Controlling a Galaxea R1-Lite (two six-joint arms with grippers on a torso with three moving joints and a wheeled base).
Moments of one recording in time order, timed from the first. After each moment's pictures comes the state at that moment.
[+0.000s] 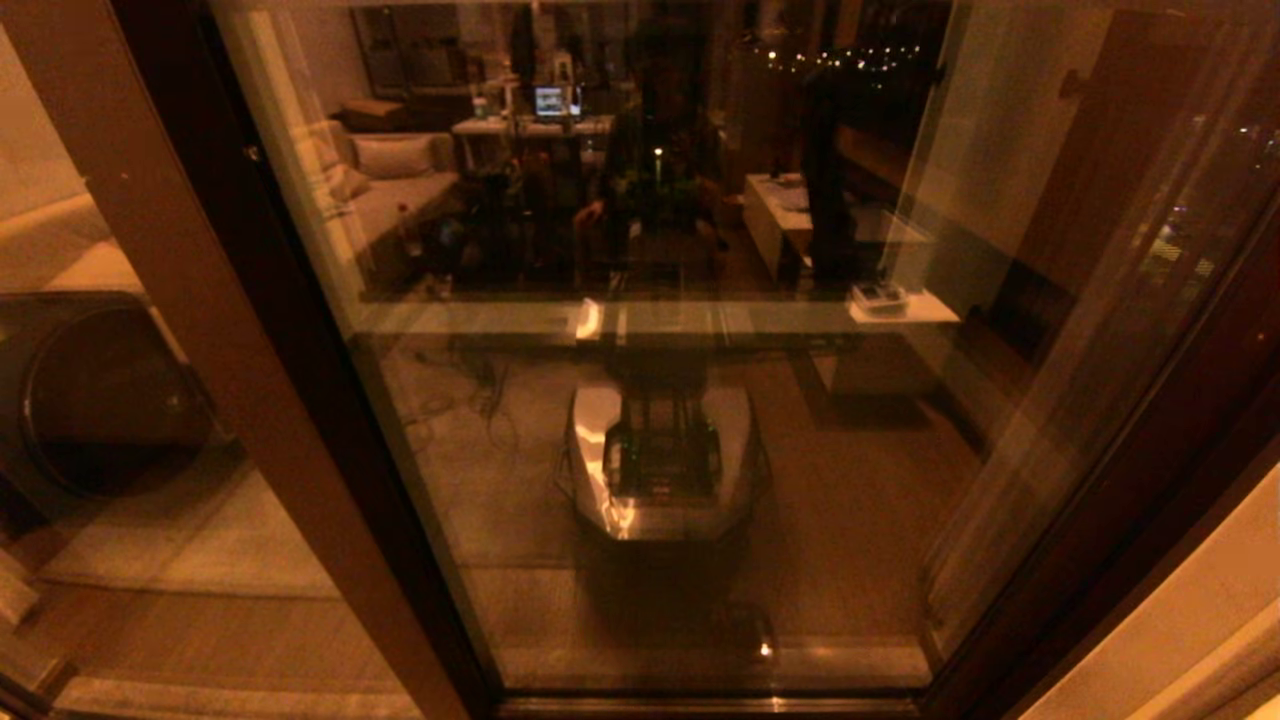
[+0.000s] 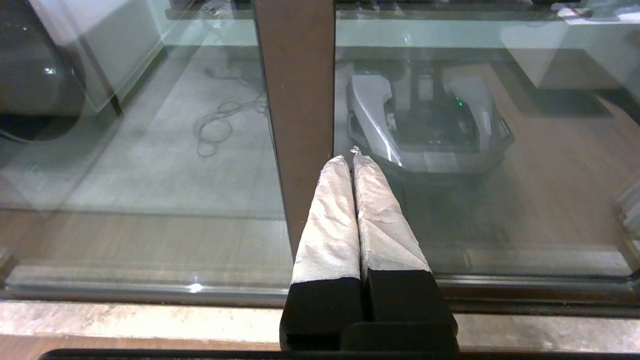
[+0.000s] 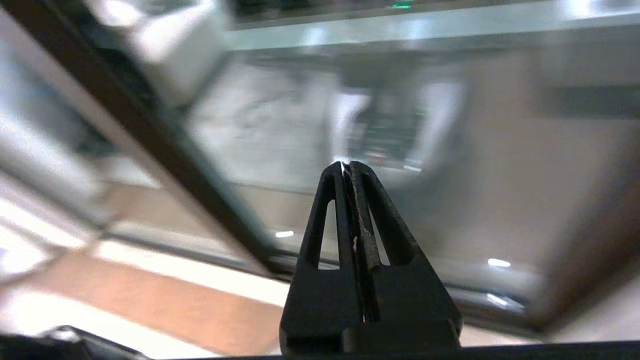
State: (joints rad) left arm 0.00 0.00 -0.01 0.03 0.00 0.01; right arm -0.09 0.69 -1.04 0.43 0.48 0.16
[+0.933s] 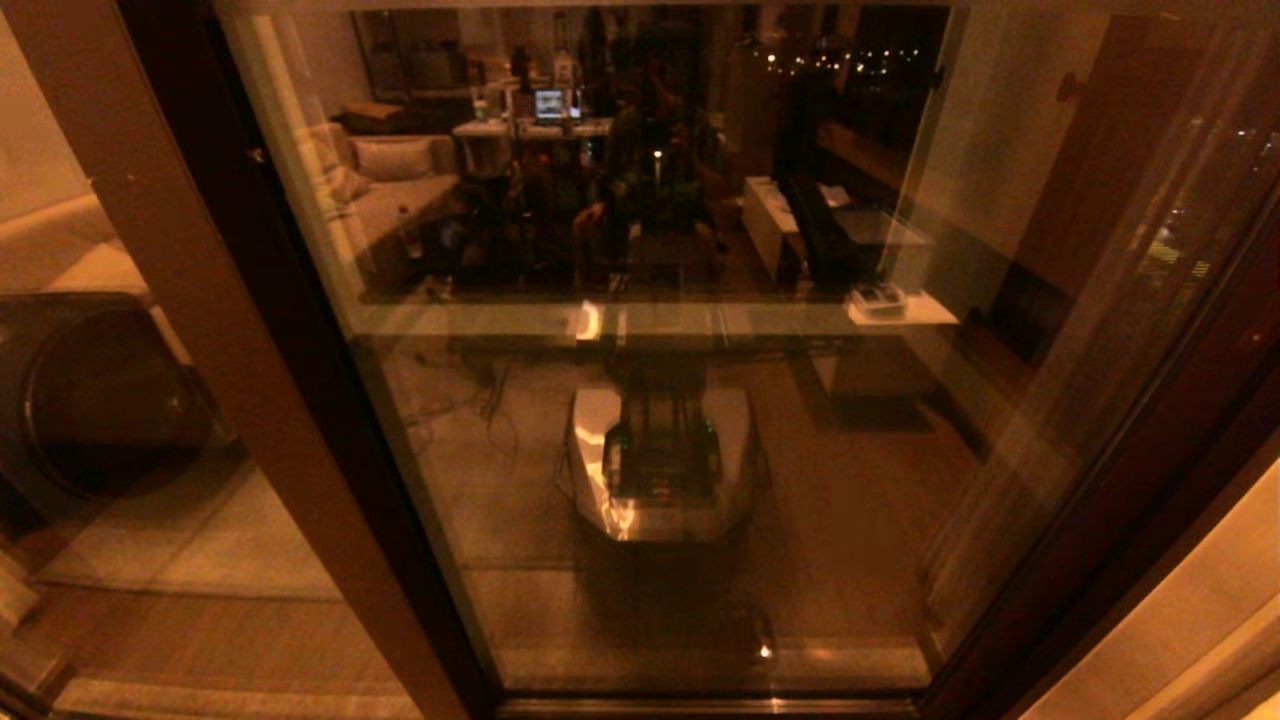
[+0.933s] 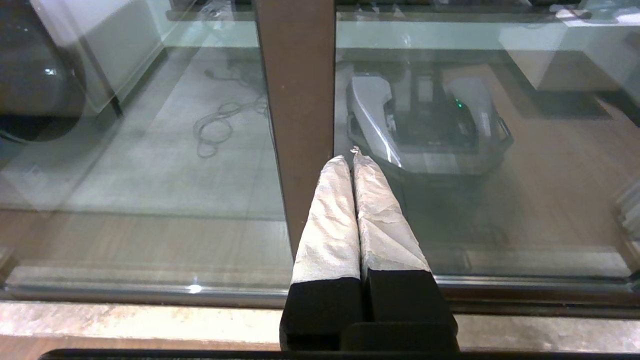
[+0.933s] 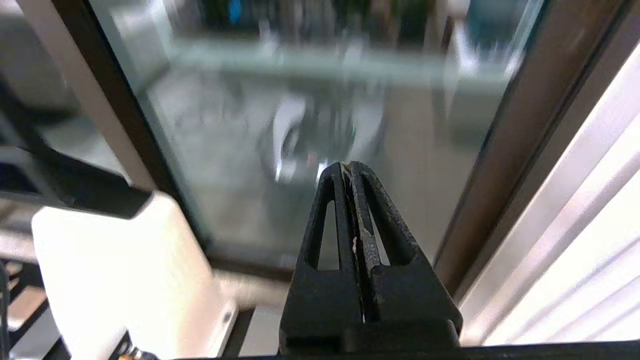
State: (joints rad) left arm 0.00 0.00 -0.01 0.03 0.00 0.01; right arm -0.06 0.28 -1.53 1.22 0.32 -0.01
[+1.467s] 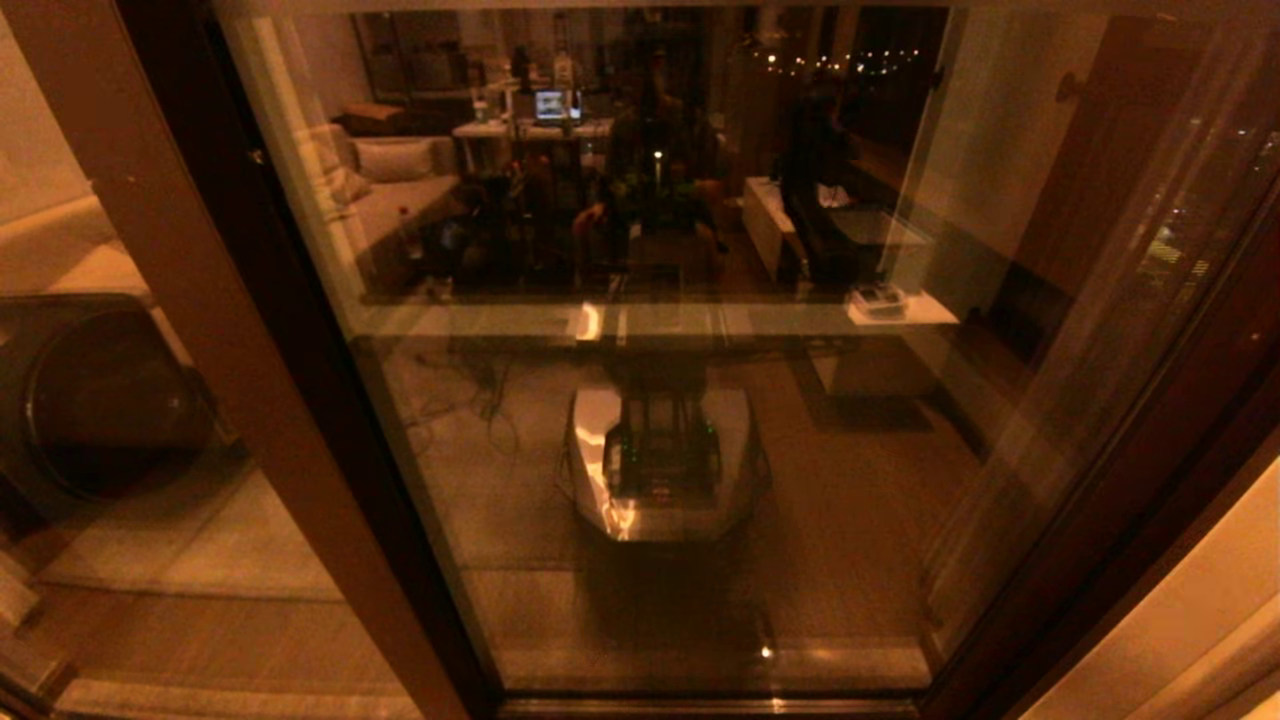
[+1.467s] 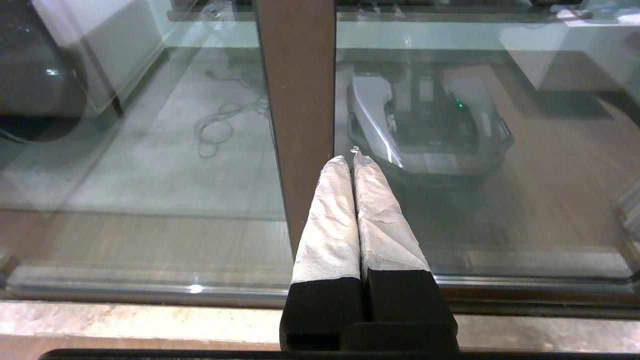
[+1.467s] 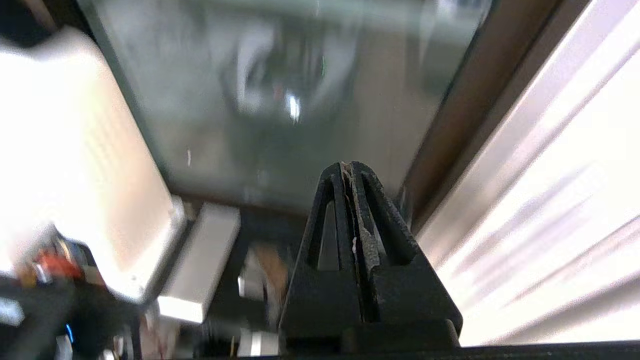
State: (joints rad) left arm 0.00 0.00 -0.01 0.03 0.00 0.01; right arm 0.00 0.08 -1.44 1.50 0.22 -0.16
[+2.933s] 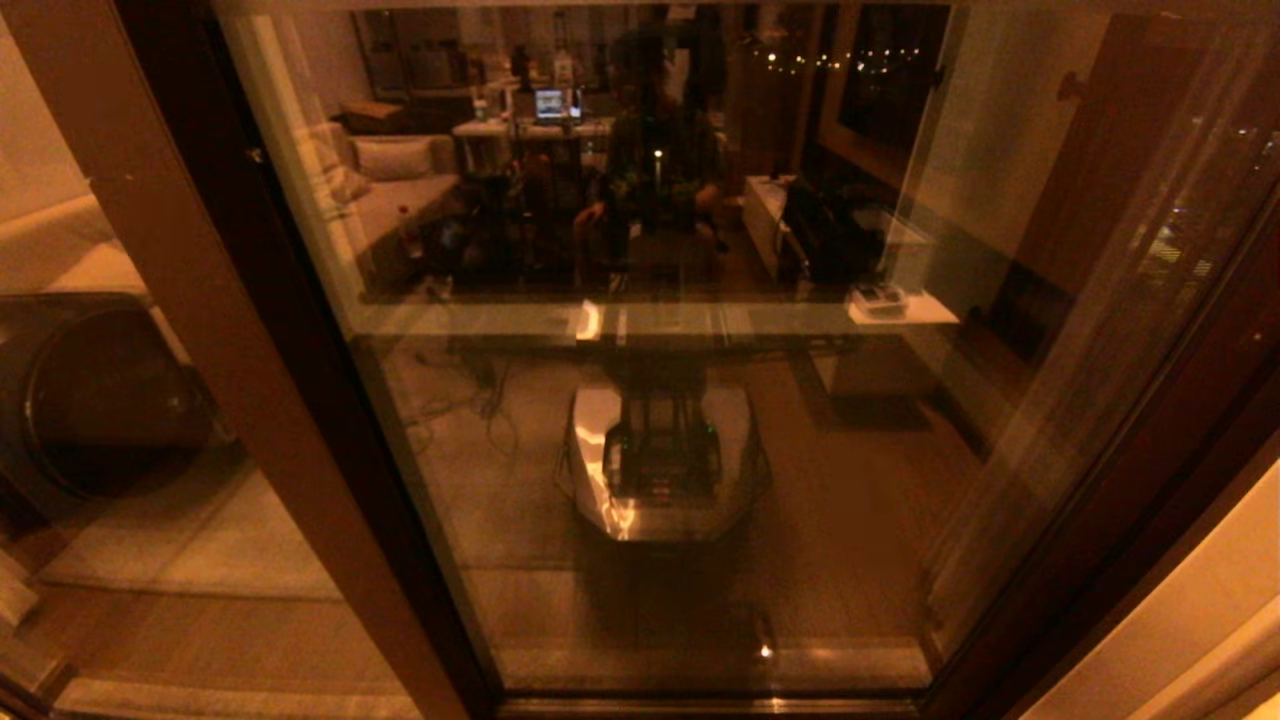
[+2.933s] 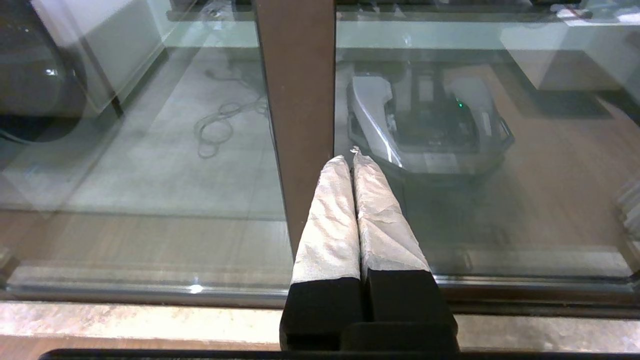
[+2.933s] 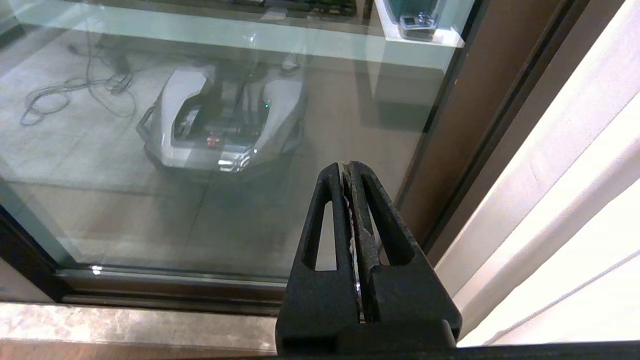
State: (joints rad) left arm 0.00 0.00 -0.01 0.03 0.00 0.01; right arm 0.00 0.00 -0.01 0.02 0.04 -0.13
